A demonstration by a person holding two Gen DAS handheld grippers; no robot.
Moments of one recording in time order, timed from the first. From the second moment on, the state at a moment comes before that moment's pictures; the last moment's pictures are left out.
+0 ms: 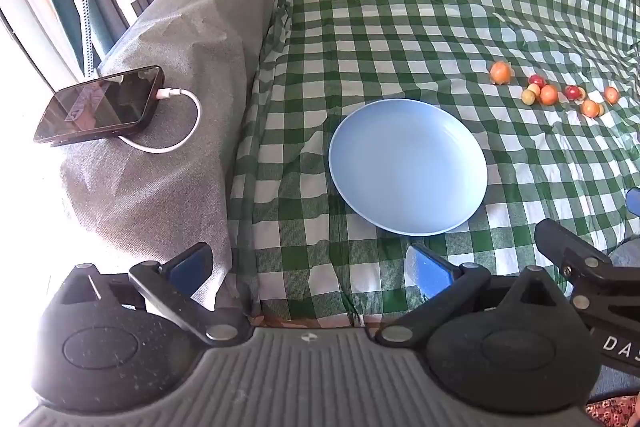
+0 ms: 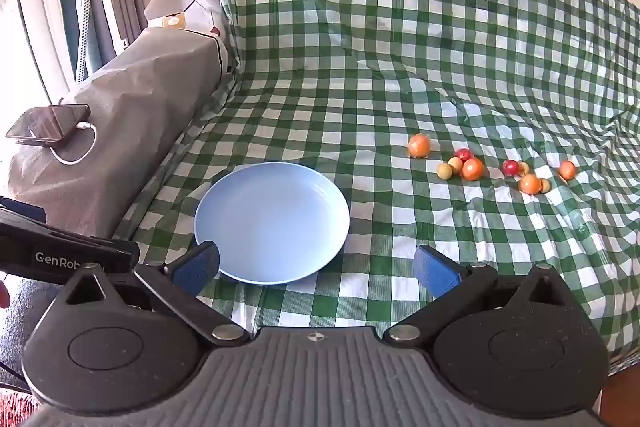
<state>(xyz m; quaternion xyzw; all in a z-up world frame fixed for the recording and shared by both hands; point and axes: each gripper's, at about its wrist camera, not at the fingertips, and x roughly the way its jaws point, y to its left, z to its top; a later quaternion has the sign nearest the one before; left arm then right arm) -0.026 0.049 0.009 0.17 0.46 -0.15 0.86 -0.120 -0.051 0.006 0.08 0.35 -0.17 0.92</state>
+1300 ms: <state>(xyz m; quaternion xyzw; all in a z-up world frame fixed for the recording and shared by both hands) -0.028 0.054 0.006 0.17 0.46 -0.16 0.85 -0.123 -0.050 0.001 0.08 0.35 -0.17 0.92</state>
